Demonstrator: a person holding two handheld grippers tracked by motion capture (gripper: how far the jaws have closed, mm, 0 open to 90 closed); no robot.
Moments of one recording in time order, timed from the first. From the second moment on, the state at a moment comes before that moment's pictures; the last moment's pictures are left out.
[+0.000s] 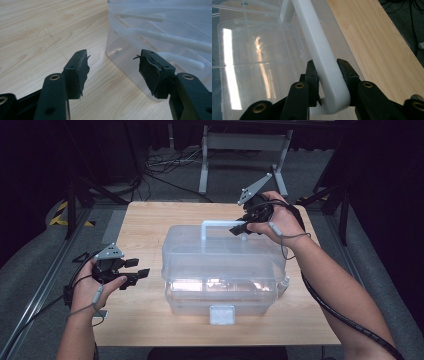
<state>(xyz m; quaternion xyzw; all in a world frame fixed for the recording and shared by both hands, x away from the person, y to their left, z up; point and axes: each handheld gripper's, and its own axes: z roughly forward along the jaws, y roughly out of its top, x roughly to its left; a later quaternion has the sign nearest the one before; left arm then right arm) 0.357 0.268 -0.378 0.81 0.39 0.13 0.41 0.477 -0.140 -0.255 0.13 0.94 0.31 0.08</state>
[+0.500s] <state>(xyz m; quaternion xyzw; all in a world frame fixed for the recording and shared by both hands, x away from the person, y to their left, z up) 0.356 0.267 -0.375 0.81 0.39 0.13 0.42 0.501 -0.138 -0.253 0.16 0.93 0.31 0.07</state>
